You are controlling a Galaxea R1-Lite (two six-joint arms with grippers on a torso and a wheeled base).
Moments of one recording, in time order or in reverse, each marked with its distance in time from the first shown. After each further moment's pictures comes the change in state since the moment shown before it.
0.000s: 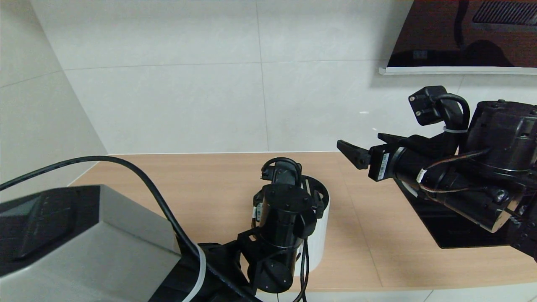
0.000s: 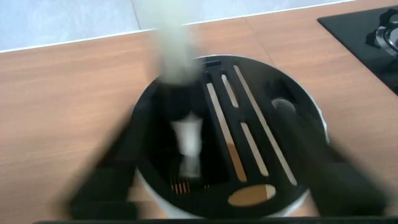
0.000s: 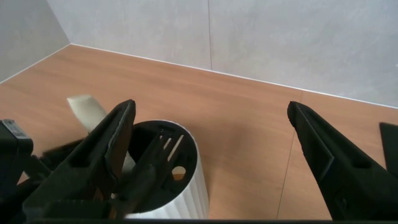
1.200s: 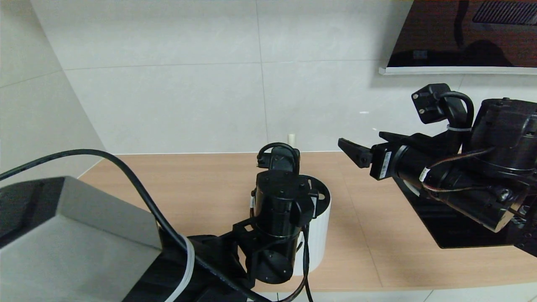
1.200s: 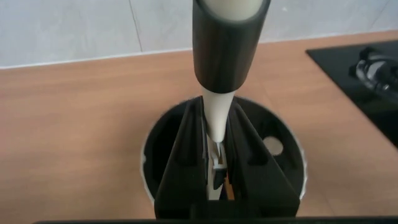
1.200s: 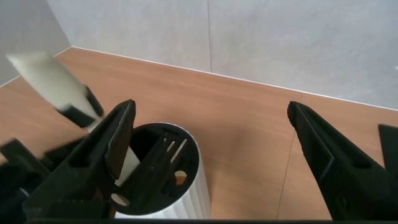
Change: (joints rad) left arm 0.000 -0.036 -0.034 0.006 0.006 0.007; right arm 0.000 -0.009 0.000 0.001 0.000 0.000
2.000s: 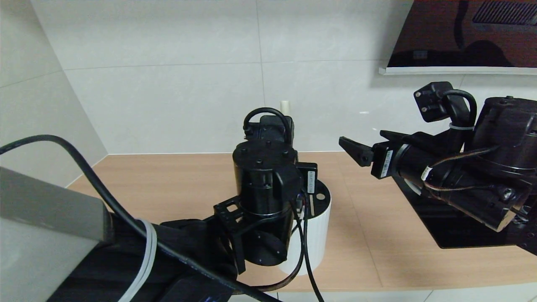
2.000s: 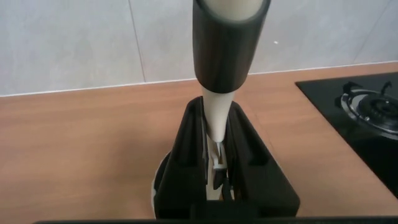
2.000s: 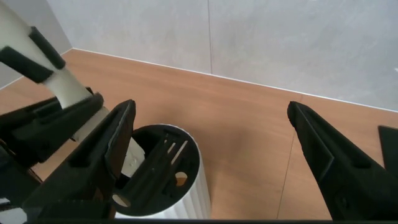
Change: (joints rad) left arm 0.000 -0.086 -0.057 0.000 0.002 0.060; right arm 0.000 -0.006 -0.002 0.000 0.000 0.000
